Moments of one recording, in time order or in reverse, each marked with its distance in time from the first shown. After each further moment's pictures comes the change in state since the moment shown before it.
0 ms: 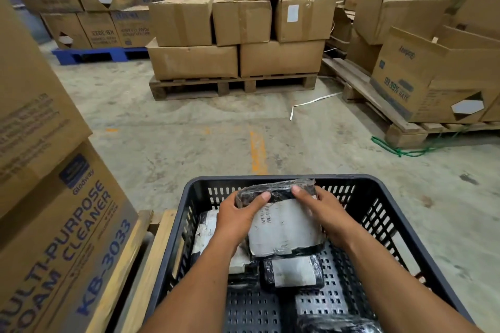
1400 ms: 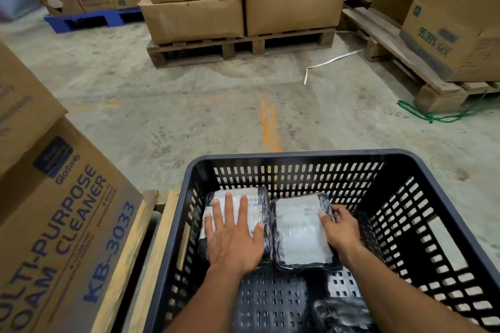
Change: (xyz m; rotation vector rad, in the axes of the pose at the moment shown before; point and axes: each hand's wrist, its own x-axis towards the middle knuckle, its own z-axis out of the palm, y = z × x) left_hand 0.008 -0.084 -0.022 1.353 -0.025 0.044; right_hand 0.059 0.148 0.014 -0.115 0.350 0.286
